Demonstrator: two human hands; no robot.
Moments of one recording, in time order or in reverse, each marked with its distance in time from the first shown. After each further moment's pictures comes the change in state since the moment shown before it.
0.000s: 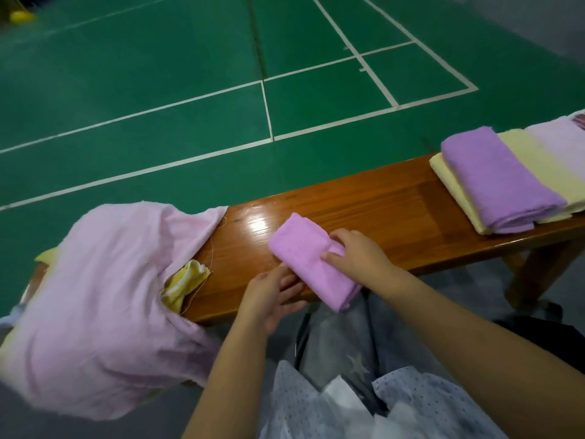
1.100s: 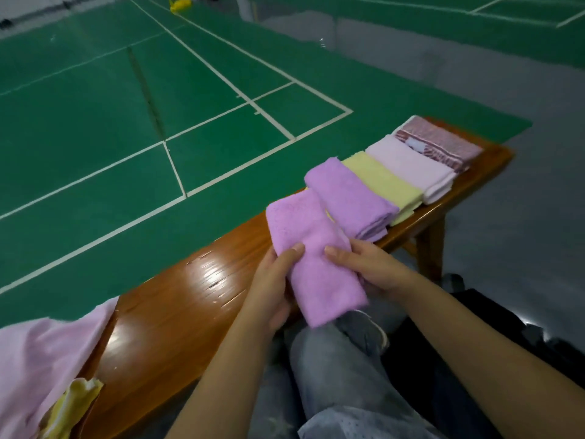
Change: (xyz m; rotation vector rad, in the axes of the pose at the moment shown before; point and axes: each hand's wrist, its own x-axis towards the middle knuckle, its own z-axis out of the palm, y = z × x) left_hand -0.038 0.020 0.195 0.023 -0.574 0.273; right_hand -0.082 0.120 -0.122 1.286 0.060 0.111
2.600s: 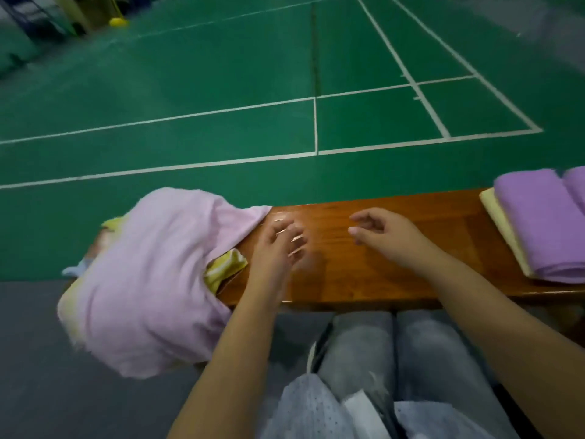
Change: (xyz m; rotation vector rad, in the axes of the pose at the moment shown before) left_hand -0.105 0.040 -0.182 -0.038 0.660 0.222; right_hand 0.061 0.012 0.182 -0.893 -0.270 -0.226
